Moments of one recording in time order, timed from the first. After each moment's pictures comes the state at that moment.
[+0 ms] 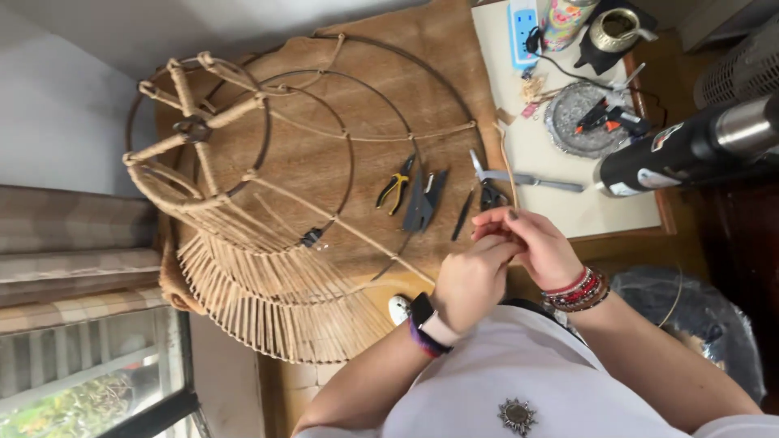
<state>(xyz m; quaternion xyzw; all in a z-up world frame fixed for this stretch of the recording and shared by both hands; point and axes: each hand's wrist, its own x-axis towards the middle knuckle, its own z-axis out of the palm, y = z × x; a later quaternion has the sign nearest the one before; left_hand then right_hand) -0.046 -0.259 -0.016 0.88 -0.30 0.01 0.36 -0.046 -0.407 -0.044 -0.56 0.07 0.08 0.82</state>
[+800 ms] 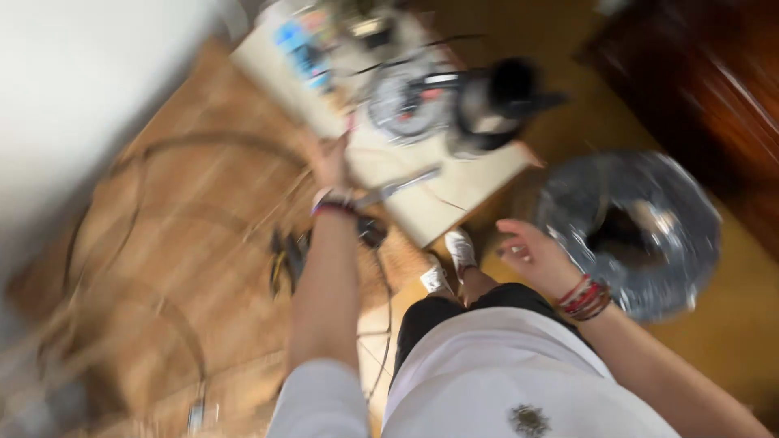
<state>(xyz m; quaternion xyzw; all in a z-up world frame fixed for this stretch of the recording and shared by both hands) 0.215 -0.476 -0.313 0.66 -0.09 -0.08 0.74 -0.208 -0.612 -0.199 -0.74 0.35 0.03 0.57</state>
